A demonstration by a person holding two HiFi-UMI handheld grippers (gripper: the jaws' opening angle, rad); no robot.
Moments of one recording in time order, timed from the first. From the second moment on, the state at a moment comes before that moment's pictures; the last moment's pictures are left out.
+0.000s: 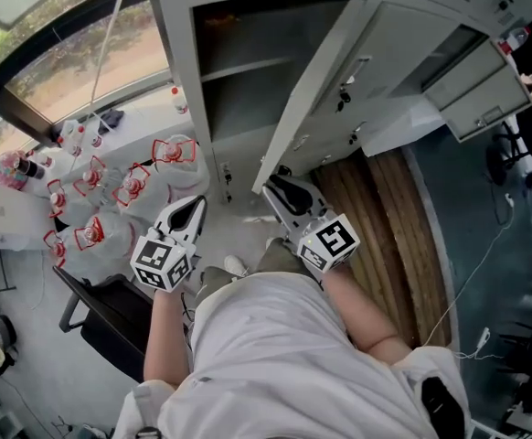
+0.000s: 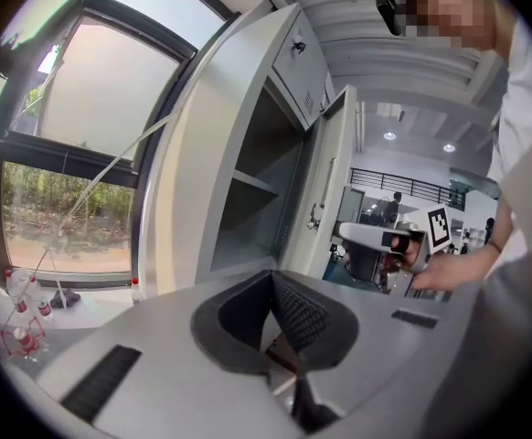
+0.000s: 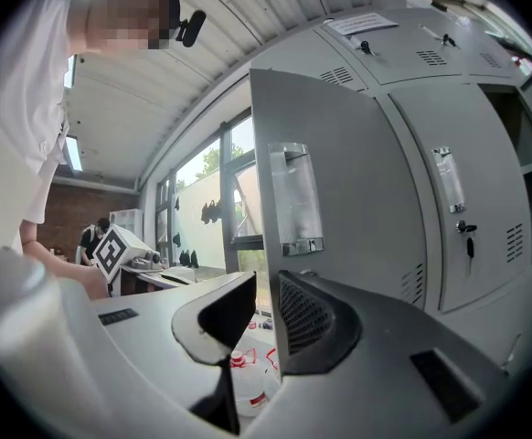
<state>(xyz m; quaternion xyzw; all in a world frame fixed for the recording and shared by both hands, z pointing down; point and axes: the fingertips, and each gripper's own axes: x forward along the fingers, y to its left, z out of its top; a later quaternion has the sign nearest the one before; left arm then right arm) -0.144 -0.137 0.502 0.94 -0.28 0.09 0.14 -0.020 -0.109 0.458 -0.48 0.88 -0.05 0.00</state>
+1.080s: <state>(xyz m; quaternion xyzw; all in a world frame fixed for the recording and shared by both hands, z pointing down) -0.190 -0.174 0.503 0.89 -0.41 0.08 0.16 -0.037 -0.204 0.465 -0.39 0.92 -0.08 0.00</state>
